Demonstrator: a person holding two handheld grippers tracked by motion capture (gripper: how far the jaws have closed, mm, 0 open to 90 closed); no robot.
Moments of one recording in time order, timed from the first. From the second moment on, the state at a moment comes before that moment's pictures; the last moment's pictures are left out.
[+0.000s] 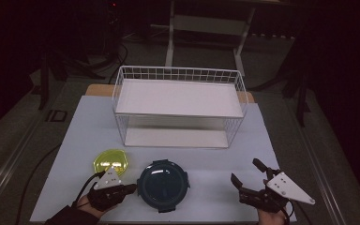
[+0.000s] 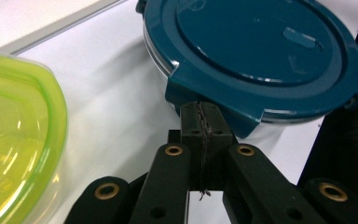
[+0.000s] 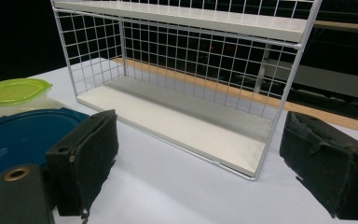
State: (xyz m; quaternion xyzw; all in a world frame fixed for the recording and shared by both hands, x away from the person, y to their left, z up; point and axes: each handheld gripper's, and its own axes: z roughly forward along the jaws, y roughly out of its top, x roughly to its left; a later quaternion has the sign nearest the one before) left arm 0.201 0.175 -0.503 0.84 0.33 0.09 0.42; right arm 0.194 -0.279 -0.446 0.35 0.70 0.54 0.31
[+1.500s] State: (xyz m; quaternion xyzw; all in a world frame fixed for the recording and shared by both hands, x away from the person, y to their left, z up) left arm 0.231 0.097 -0.501 0.86 0.28 0.06 0.42; right arm 0.194 -0.272 -0.449 0.36 0.70 0.53 0.33
